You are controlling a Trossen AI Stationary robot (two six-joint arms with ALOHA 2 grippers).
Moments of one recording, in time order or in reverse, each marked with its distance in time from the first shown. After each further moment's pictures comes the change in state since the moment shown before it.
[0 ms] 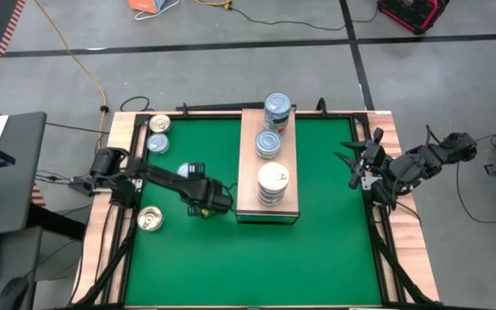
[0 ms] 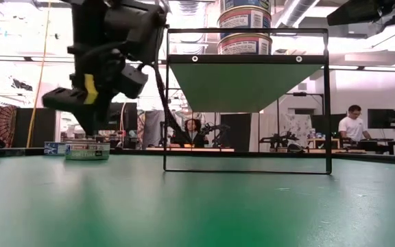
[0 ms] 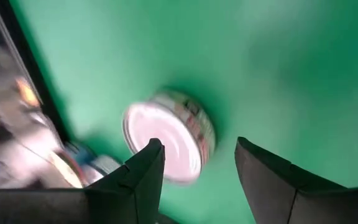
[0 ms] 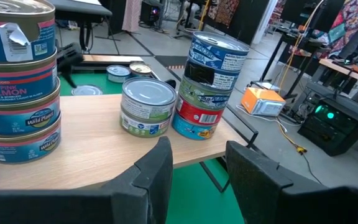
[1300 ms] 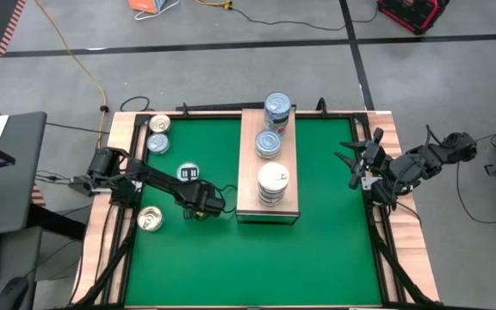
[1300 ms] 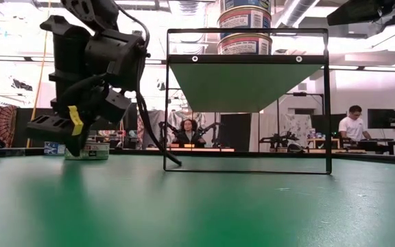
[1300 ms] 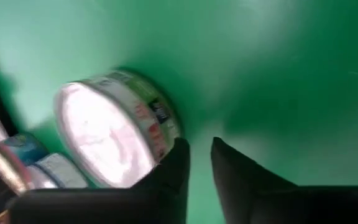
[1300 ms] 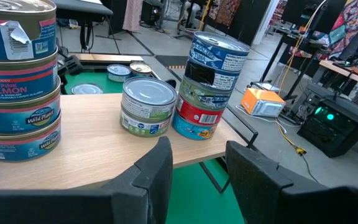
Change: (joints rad) left arm 0.007 -0.021 -0.208 0.190 0.057 -0.079; right arm 0.000 0.000 0.000 0.001 -0.003 -0.011
